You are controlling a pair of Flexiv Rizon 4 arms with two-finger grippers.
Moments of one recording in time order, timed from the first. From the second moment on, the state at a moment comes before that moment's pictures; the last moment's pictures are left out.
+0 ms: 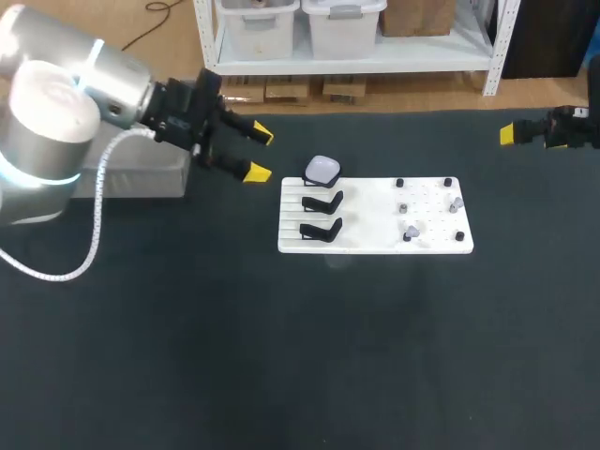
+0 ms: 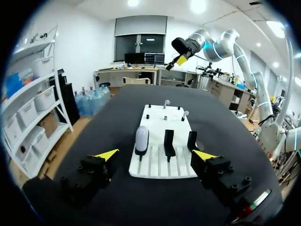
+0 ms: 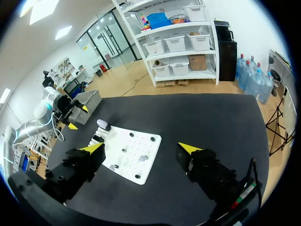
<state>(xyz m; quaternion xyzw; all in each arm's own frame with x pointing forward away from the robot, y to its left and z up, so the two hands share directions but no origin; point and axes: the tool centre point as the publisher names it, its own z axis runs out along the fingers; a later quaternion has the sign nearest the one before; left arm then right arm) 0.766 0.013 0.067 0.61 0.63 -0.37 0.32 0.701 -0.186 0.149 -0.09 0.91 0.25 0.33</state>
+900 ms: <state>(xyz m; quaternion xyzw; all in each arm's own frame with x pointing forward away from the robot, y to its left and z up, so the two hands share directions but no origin) 0.771 -0.037 0.031 0.62 0.60 -0.42 0.28 0.701 -0.186 0.149 -0.09 0.91 0.25 0.33</state>
